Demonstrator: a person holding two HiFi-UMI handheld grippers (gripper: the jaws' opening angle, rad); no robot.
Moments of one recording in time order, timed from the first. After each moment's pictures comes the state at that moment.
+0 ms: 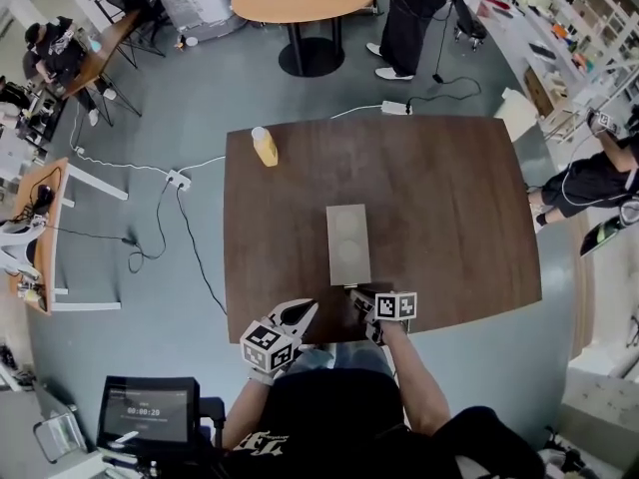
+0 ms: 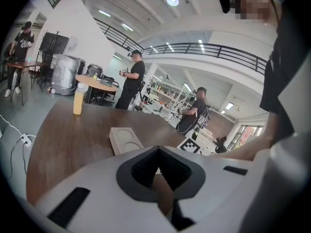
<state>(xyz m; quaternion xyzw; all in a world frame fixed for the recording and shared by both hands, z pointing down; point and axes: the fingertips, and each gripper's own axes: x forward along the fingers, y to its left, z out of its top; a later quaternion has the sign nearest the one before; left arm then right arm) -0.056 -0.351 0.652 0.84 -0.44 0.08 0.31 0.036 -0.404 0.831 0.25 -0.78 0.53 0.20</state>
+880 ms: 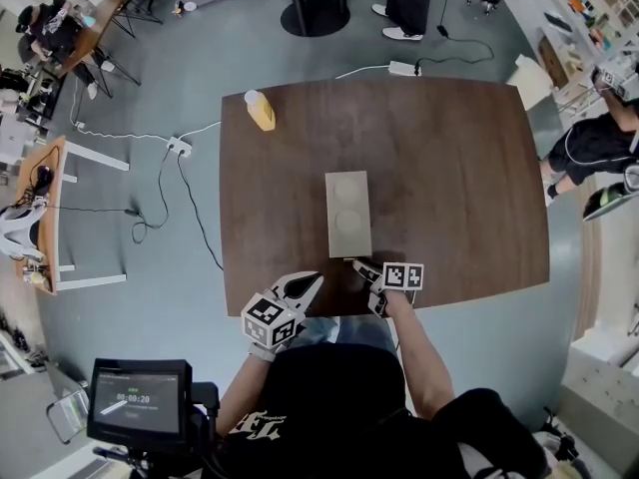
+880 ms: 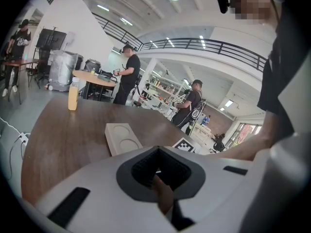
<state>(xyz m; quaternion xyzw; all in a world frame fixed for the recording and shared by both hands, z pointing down) -0.043 -0.364 0.658 0.84 -0.42 0.11 0.33 0.036 -0.411 0.852 0.22 -0.75 0.61 0.15</state>
